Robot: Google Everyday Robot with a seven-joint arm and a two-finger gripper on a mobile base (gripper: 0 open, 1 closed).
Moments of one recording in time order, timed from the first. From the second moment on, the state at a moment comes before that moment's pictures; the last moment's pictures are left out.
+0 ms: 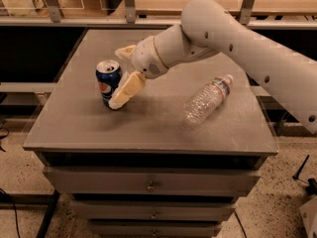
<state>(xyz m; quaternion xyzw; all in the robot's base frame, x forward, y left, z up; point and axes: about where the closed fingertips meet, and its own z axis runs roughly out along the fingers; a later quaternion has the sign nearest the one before) 0.589 0.106 0.881 -0.64 0.58 0.31 0.38</state>
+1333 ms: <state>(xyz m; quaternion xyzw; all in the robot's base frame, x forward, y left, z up) 0.585 0.120 0.874 -0.65 0.56 0.36 0.38</state>
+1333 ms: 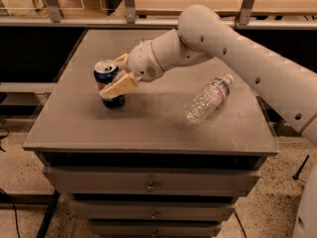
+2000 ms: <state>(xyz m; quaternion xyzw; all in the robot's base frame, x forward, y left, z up) 0.584 0.127 0.903 -0.70 0.59 0.25 0.32</state>
